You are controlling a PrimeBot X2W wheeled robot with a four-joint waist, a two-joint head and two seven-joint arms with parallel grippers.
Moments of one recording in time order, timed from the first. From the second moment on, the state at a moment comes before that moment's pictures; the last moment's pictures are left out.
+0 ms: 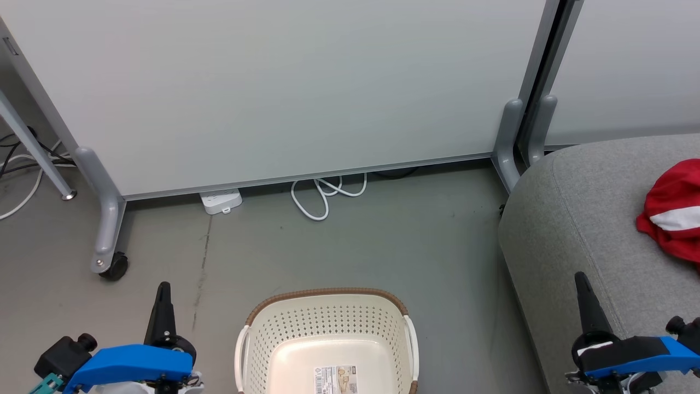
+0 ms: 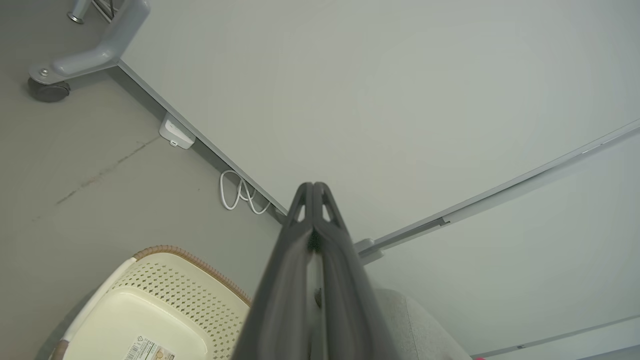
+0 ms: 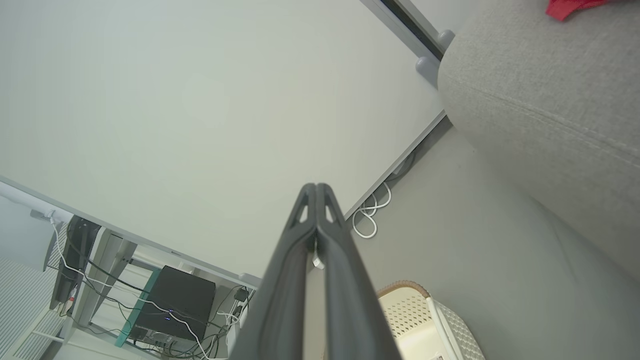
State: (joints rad) left arm -0.04 0.05 0.04 0.27 -0.98 -0.11 -0.04; right arm -0.06 -0.06 -0.08 0.28 0.96 0.13 -0.05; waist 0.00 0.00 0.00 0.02
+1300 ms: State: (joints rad) left arm -0.08 0.05 0.09 0.26 -1.37 -0.12 0.05; right arm -0.08 -0.05 -0.10 0.26 1.36 0.13 0.05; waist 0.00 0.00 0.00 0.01
